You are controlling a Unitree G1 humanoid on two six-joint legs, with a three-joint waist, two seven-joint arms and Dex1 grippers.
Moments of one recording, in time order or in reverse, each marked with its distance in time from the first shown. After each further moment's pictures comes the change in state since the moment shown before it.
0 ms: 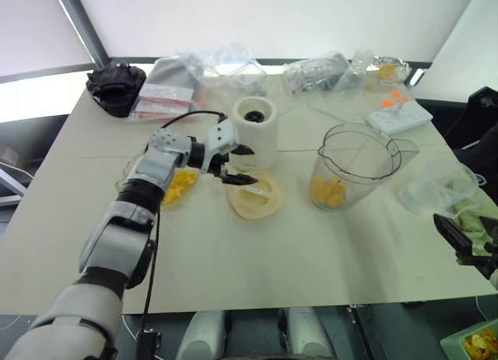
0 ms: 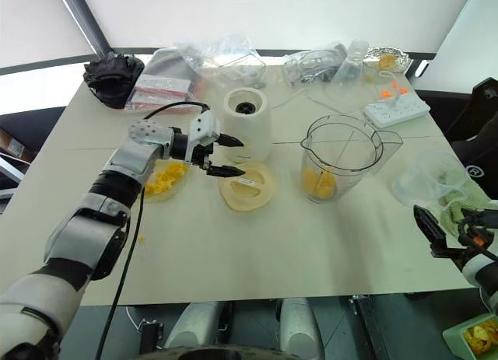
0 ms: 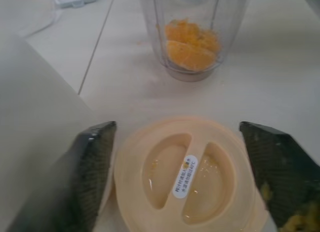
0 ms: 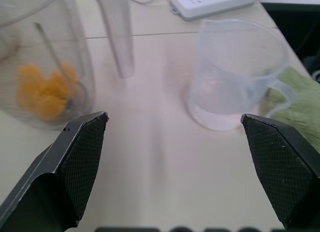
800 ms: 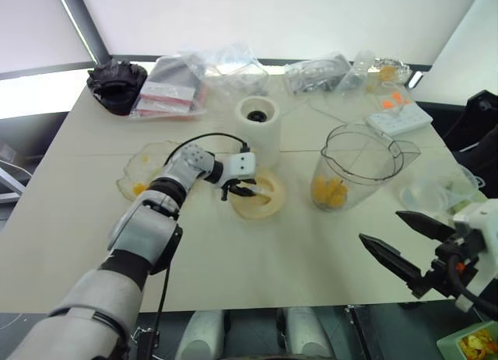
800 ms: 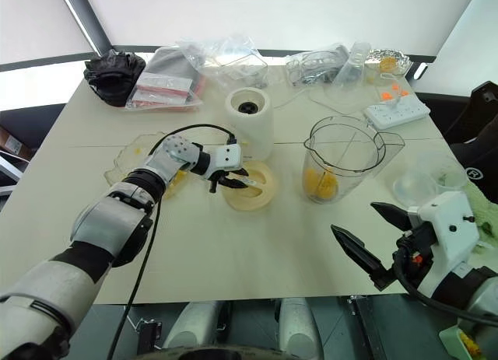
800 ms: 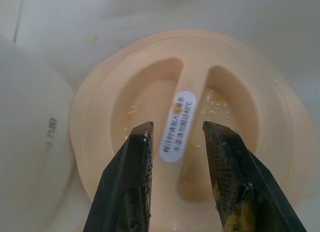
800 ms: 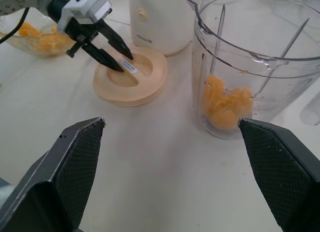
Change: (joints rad) left arm -0.115 -0.120 -0.074 0.416 0.333 -0.297 0.198; right arm 0.242 -0.269 0.006 -0.307 0.440 -0.145 -0.035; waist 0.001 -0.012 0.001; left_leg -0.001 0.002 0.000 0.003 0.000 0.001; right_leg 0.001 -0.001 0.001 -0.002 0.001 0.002
